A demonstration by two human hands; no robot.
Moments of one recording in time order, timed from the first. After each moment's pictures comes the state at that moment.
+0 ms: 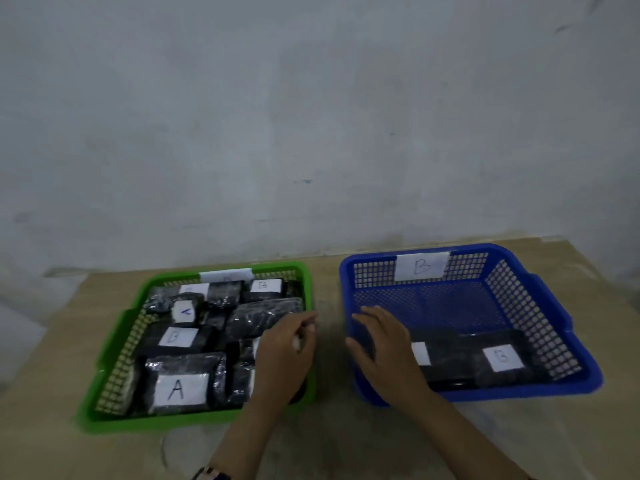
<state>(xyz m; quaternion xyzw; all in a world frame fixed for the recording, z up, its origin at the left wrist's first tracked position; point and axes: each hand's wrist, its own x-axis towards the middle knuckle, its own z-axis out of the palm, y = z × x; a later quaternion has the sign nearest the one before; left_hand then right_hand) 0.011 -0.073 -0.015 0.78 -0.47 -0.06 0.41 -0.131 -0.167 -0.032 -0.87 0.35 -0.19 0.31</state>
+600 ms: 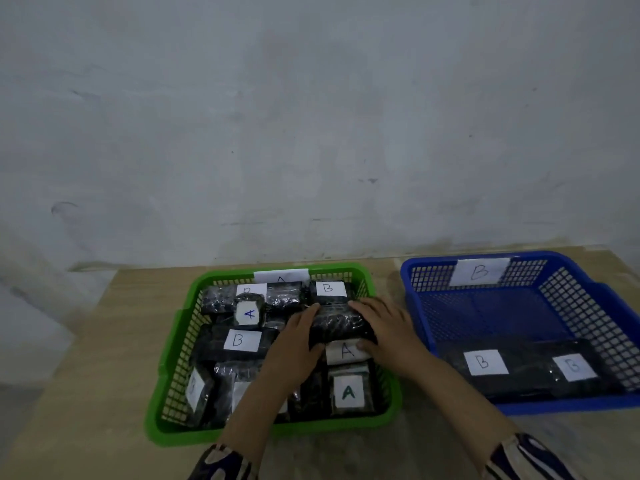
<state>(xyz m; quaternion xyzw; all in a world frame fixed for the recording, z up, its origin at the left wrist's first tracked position) 0.125 -0.035 -0.028 0.82 -0.48 -0.25 0.20 -0.014 -0.150 -0.027 -0.92 0.32 0.00 0.23</state>
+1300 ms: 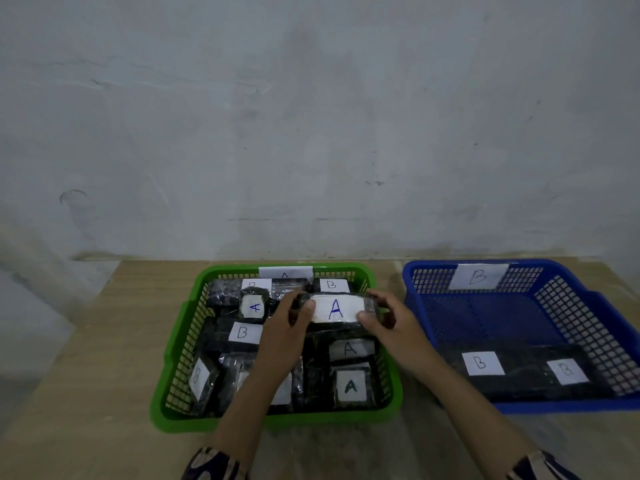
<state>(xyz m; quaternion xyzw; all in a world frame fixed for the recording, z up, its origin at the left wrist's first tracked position) 0.128 -0.022 -0.010 0.77 -0.34 -0.24 0.47 -0.020 -0.129 0.000 -0.72 0.37 -0.21 0.55</state>
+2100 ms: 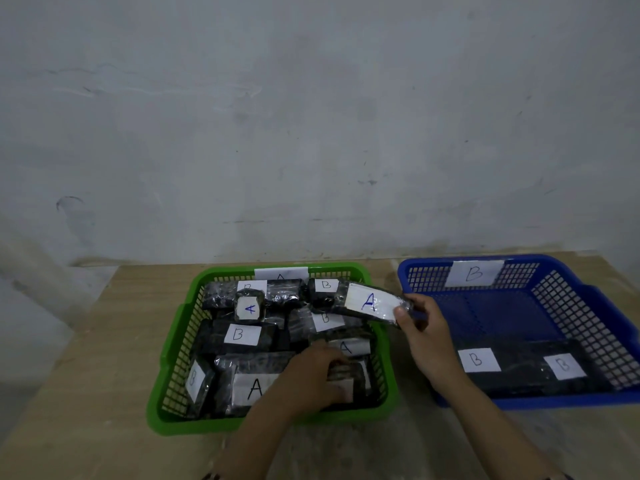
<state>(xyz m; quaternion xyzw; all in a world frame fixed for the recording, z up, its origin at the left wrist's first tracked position) 0.092 -0.013 -0.014 0.75 -0.55 -0.32 0.18 -0.052 -0.134 -0.003 -0.65 0.46 -0.32 0.51</state>
